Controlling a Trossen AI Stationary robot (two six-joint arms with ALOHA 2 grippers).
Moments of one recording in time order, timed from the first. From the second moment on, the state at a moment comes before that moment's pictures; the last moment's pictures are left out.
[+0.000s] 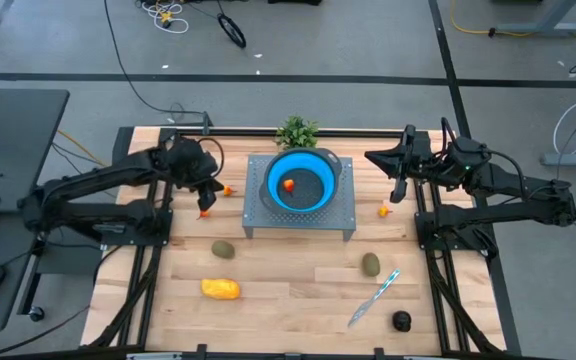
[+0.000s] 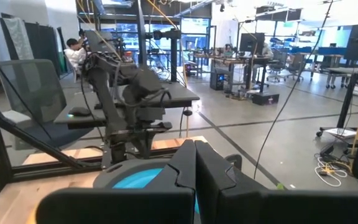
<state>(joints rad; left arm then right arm) 0.46 0.90 0.73 -0.69 0.17 -0.11 -0.13 0.71 0.84 -0.10 0.12 -0.02</state>
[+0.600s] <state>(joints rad) 0.53 0.94 0.73 -0.68 0.17 -0.07 -0.13 0.71 0.84 -0.10 0.14 -0.02</state>
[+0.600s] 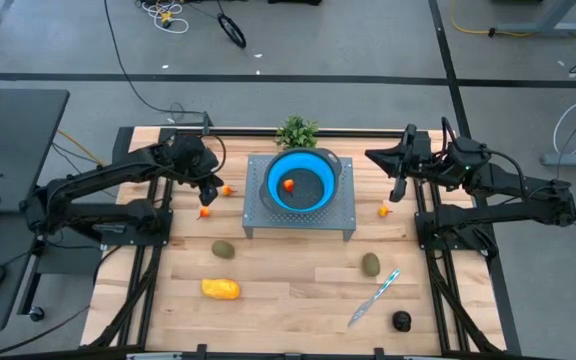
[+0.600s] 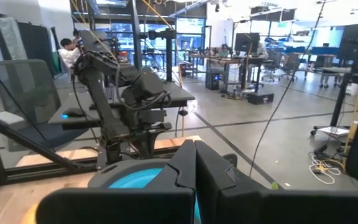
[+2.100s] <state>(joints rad) 0.44 1.11 0.73 -0.77 -0.08 0.13 -0.13 0.71 0.84 -0.10 0.16 -0.03</state>
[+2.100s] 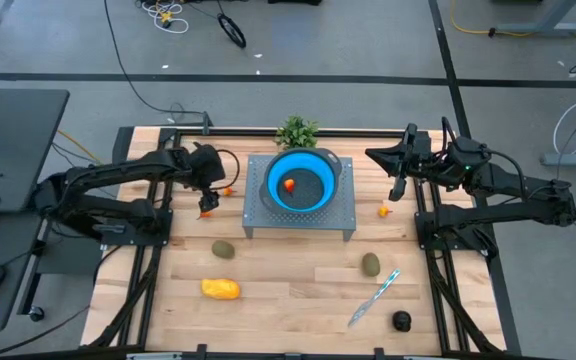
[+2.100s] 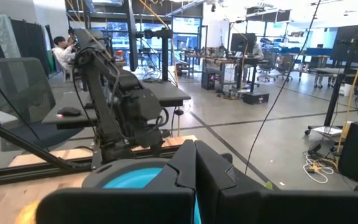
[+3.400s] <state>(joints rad) 0.45 1.29 0.59 -0.40 -0.07 0.33 -0.13 0.71 0.84 -0.11 0.21 -0.03</state>
